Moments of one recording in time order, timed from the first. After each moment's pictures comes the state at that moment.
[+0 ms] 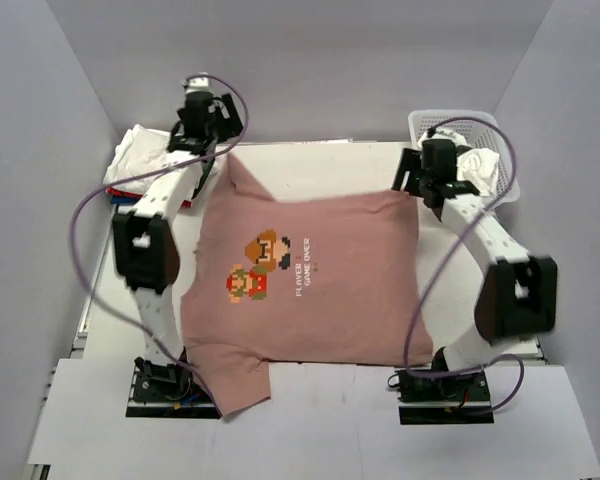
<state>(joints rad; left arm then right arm) -0.18 1.92 1.80 -0.16 -0.19 -0.33 0.18 1.51 1.24 -0.29 0.20 0.27</state>
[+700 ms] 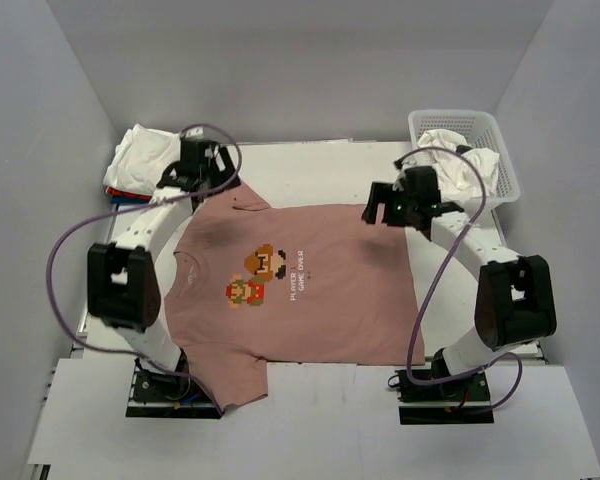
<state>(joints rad) -0.19 1.73 1.39 -0.32 -0.13 -0.42 0.24 1.55 1.06 -0.23 -0.17 0.25</state>
